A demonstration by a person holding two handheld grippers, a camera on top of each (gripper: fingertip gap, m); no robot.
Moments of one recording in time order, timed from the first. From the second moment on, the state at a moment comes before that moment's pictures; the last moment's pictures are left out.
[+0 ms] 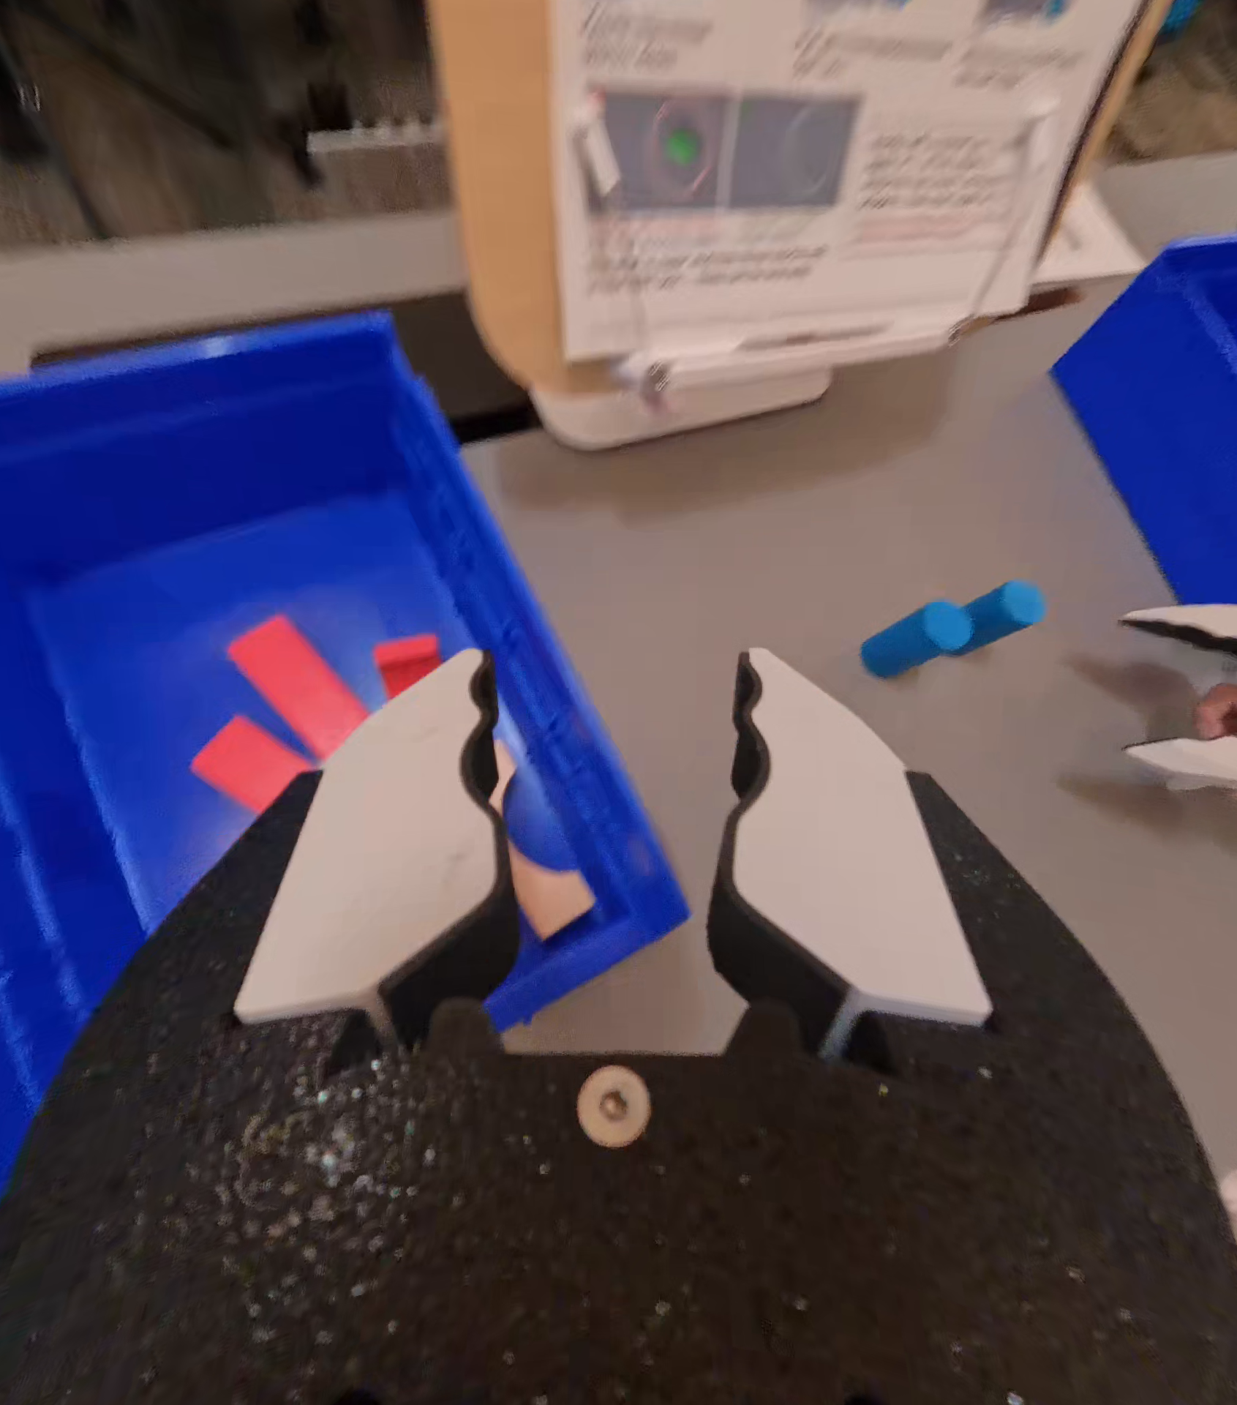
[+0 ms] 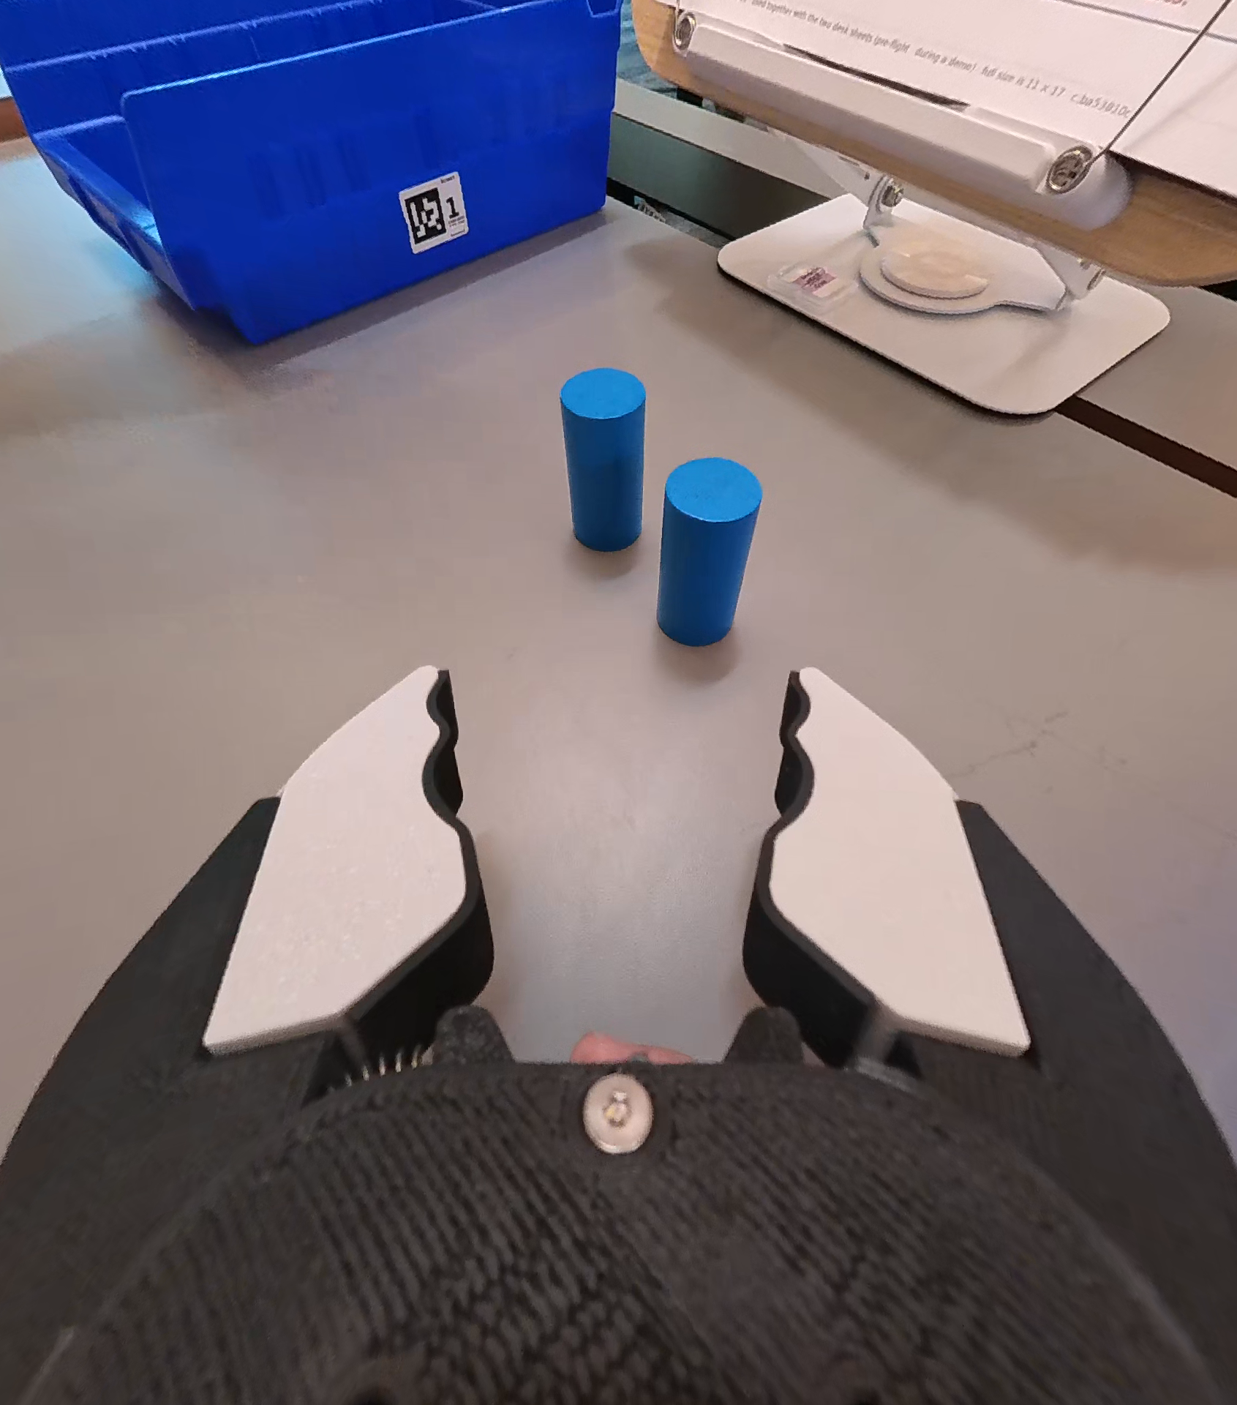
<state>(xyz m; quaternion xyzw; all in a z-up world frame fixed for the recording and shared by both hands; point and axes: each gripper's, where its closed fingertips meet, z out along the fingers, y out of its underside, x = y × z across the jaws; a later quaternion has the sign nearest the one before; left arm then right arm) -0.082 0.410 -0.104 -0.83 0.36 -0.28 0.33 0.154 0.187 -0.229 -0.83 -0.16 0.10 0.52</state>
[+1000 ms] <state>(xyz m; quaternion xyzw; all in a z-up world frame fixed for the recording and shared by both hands) -0.087 0.497 -0.273 -0.93 0.34 -0.10 0.06 0.156 0.186 -0.245 -0.85 -0.15 0.12 0.49</state>
